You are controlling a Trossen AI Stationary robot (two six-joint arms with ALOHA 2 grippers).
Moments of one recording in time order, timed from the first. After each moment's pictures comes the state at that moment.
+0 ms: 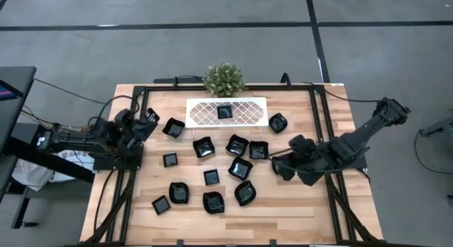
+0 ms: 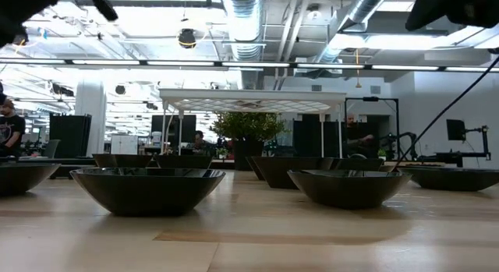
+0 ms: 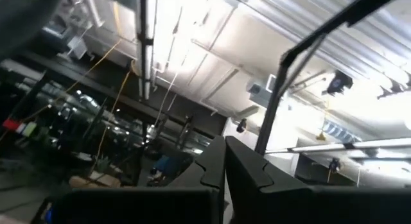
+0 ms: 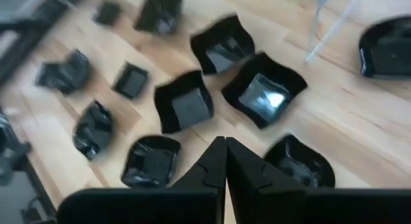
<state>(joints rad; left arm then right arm) -0.03 0.54 0.14 0.91 0.00 -0.43 0.62 1.07 1.02 -1.00 0.62 1.41</state>
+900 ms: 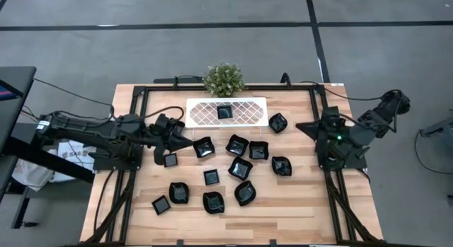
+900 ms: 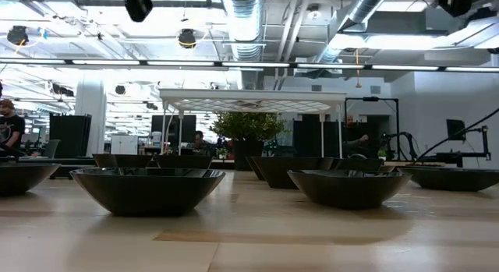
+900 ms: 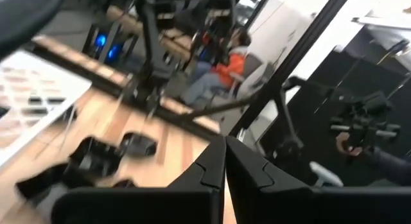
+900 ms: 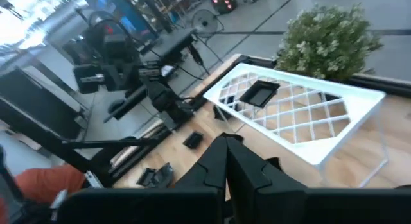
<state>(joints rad) -0.15 0.93 0.60 0.15 0.00 -0.51 0.65 0.58 0.84 -0.63 0.95 0.89</state>
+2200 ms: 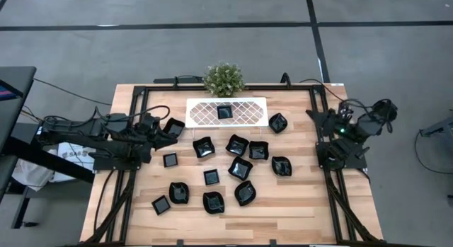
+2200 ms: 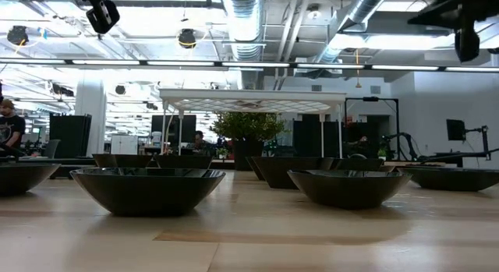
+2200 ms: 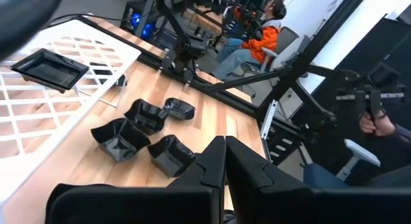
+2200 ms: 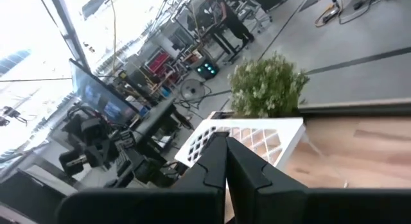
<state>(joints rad) -0.14 0.67 0.60 -0.26 -0.06 -0.47 0.63 0.12 0.49 -0.41 1.20 0.80</state>
